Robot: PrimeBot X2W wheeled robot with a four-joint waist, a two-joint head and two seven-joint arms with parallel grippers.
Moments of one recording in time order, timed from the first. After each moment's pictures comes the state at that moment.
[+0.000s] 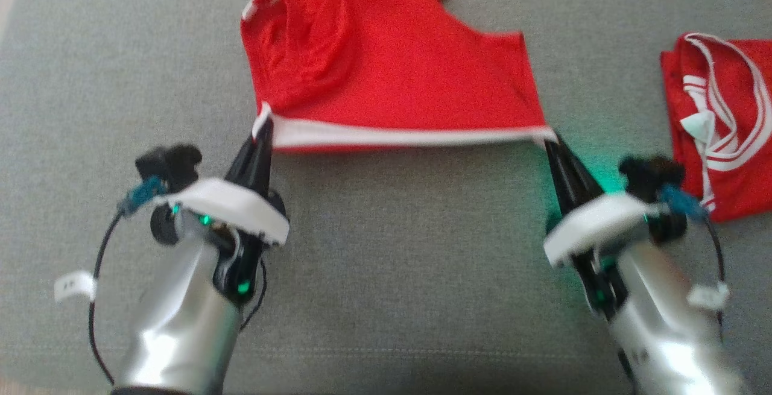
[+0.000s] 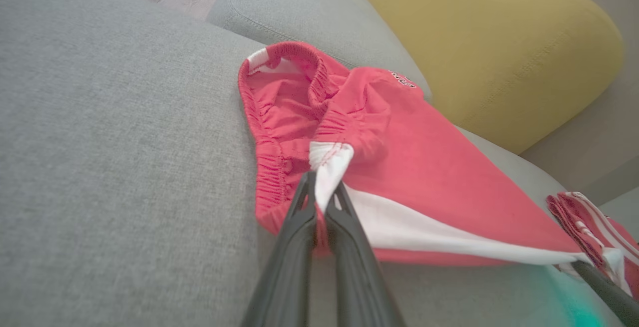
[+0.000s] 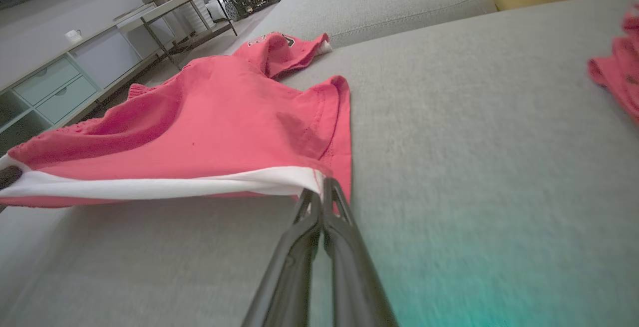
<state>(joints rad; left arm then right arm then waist) -0.53 0.06 -0.33 0.72 -0.61 -0.13 -0.26 -0.48 -0.13 0.33 0.70 0.46 0.13 -0.21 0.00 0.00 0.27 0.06</state>
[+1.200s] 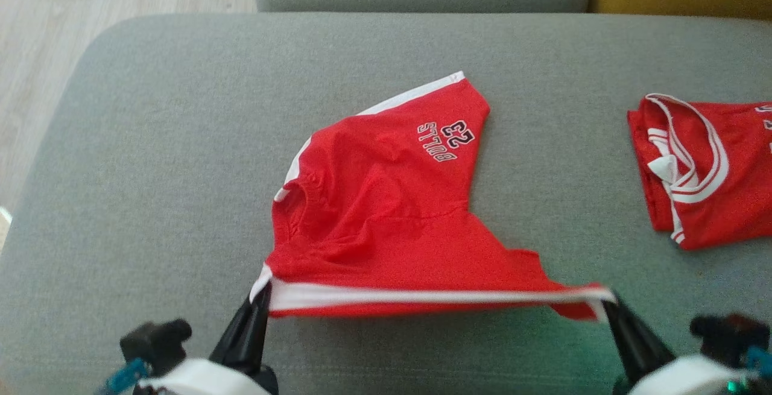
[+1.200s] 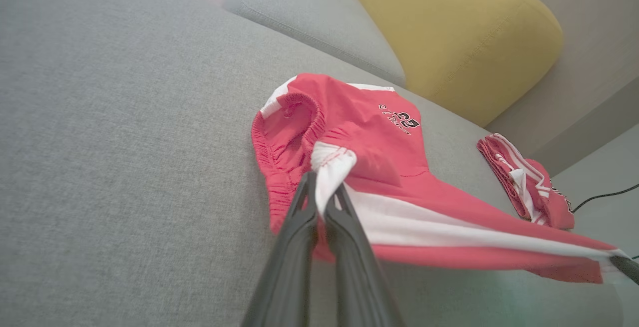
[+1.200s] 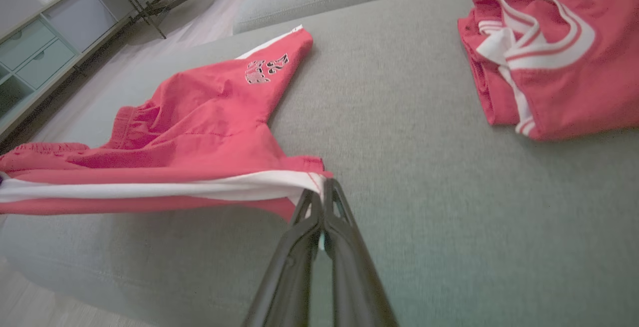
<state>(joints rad) 0.22 0.16 -0.29 -0.06 -0.55 0.04 -0.09 0.40 -0.03 -0.01 -0.29 0.31 0.13 0.34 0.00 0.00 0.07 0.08</state>
